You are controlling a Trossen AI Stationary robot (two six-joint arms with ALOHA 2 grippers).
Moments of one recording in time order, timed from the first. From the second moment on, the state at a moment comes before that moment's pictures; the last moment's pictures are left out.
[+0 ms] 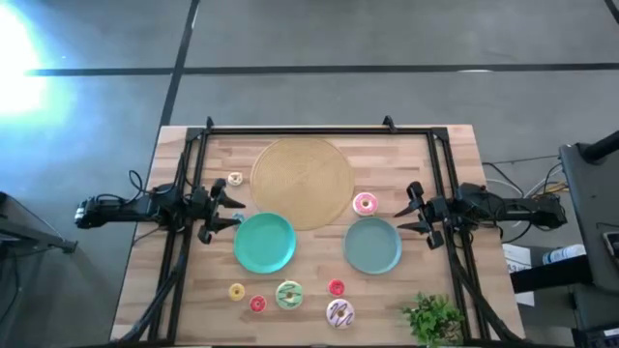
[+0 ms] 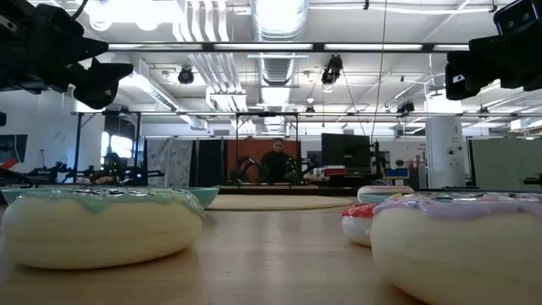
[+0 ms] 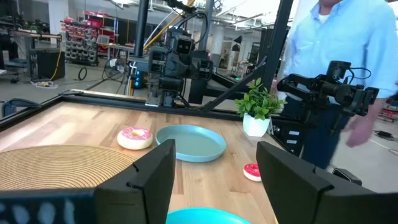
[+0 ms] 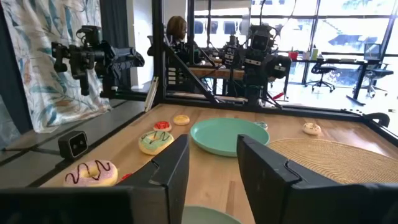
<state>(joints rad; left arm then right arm) 0.00 0.00 0.01 0.04 0.13 -0.17 0.01 0.01 0.01 0.05 -0.26 0.03</state>
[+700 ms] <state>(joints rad) 0.00 0.00 0.01 0.04 0.13 -0.17 0.01 0.01 0.01 0.06 -0.26 -0.06</state>
